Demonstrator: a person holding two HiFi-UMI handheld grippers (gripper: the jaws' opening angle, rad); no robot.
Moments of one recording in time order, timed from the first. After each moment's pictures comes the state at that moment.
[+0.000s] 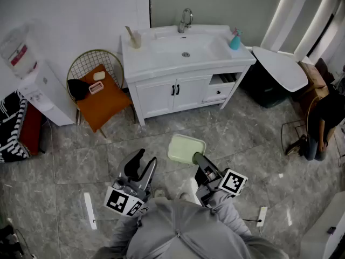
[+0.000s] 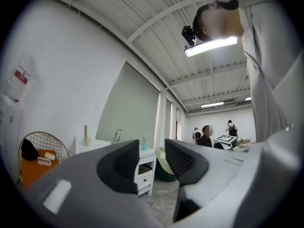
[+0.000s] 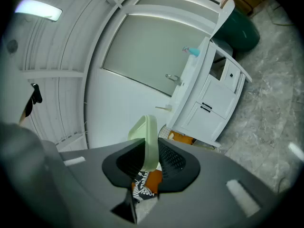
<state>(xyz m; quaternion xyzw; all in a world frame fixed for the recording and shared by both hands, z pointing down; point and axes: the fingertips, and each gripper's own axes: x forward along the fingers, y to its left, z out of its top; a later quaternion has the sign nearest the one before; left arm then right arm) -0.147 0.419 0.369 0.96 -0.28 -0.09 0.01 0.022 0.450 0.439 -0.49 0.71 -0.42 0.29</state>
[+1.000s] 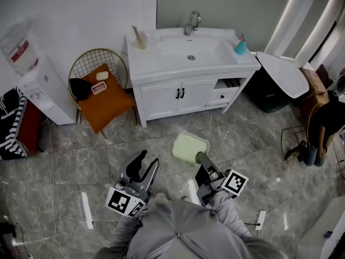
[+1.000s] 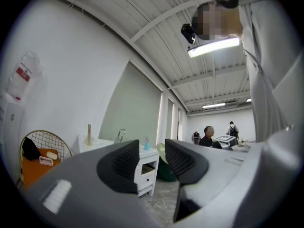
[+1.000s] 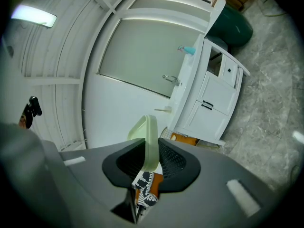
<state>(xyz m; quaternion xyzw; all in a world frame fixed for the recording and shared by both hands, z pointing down) -0.170 0.385 0.379 0.96 -0.28 -0.10 0.02 0.013 0.415 0.450 -0.50 0.67 -0.44 0.32</state>
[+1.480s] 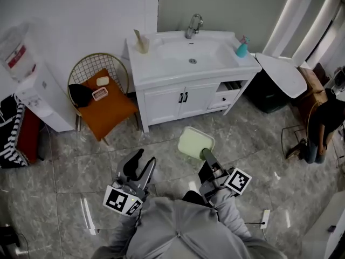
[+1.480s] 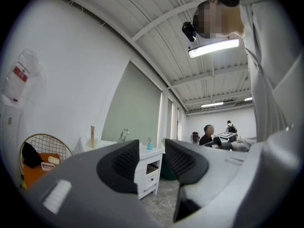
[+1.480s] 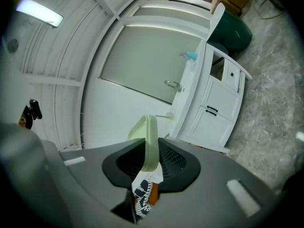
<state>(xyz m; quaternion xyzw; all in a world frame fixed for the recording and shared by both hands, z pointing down) -0.211 0.335 0.383 0.96 -0.27 -0.09 0.01 -0.001 0.374 0.440 -0.53 0.66 -0.41 0.34</state>
